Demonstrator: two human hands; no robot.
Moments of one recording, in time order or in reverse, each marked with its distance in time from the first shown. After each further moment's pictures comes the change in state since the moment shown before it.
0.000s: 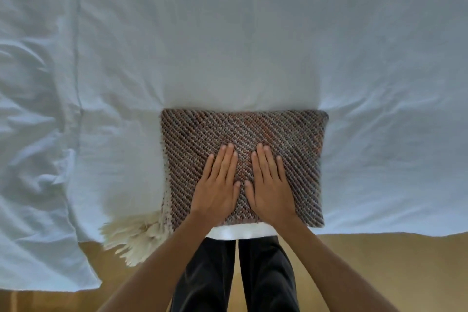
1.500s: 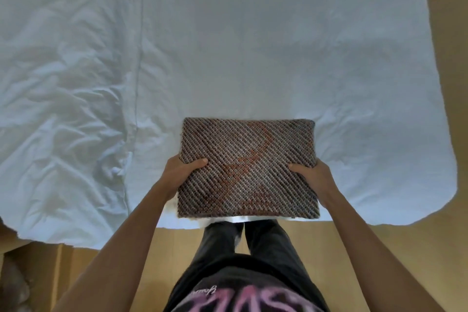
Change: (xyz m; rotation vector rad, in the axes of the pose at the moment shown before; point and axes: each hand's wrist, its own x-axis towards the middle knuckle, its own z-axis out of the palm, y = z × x) left_hand -0.049 -0.061 -0.160 -1.385 -0.127 -0.789; right_hand -0.058 0.078 -0.155 1.411 -0.110 0.780
